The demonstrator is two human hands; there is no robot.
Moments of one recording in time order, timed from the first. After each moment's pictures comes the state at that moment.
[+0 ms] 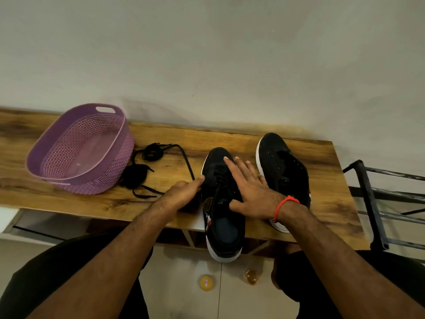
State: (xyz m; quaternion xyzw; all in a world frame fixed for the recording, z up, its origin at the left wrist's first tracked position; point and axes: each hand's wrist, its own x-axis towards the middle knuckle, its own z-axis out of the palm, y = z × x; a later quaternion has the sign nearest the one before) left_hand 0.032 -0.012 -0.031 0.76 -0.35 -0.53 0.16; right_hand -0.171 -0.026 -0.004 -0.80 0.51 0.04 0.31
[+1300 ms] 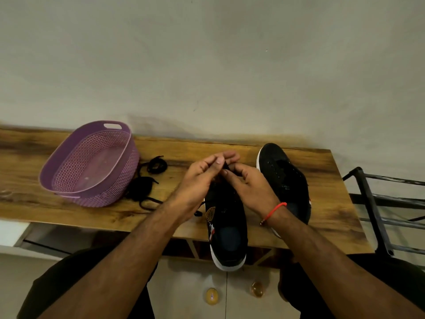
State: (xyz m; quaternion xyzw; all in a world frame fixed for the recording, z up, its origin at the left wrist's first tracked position) left_hand 0.004 -0.011 0.030 0.44 -0.49 -0.60 0.46; right_hand -0.150 -0.030 0.001 -0.68 0.49 -0.34 0.44
